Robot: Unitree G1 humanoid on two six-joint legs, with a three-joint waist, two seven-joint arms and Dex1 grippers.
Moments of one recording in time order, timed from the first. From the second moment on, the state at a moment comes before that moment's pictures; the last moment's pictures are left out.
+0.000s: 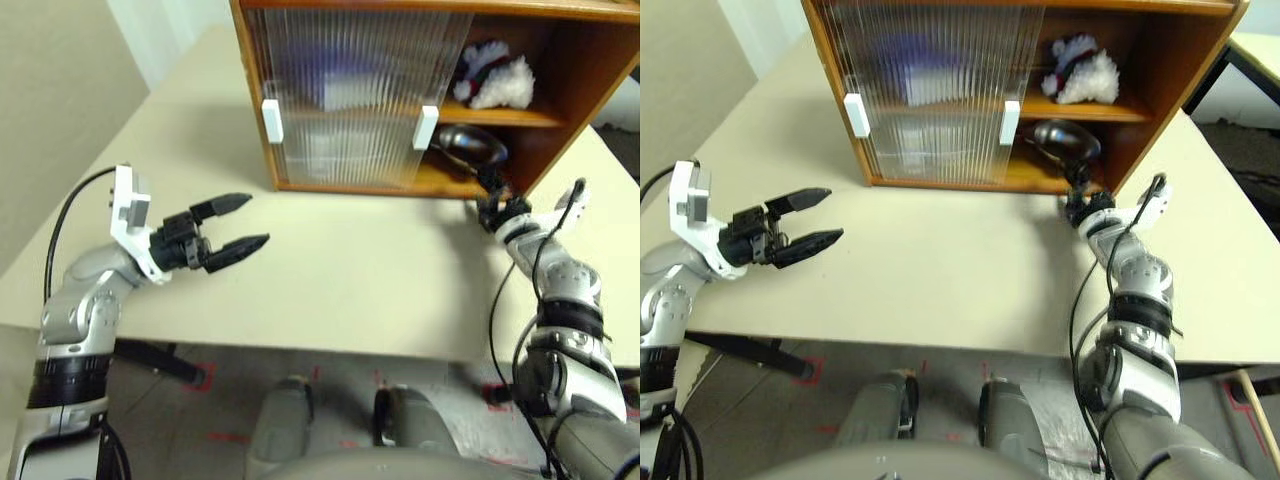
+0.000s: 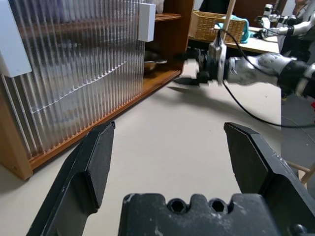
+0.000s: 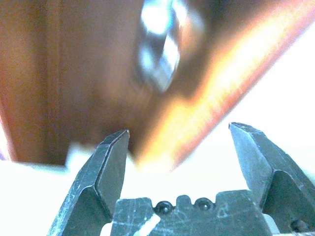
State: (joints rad) left arm -0.22 0.65 0.22 -0.03 -0.64 0.30 -1.19; right arm -0.49 -0.23 -0.60 0.47 0.90 0.63 0.23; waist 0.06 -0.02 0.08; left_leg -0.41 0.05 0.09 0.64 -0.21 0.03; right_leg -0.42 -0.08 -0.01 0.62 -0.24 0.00
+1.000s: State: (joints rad) left arm -0.25 0.65 0.24 0.02 -0.64 0.27 -1.20; right arm -0.47 -0.43 -0.13 0.01 0.71 0.86 0.67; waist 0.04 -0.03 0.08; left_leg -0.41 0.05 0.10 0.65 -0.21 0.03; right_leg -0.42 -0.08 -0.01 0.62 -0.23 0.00
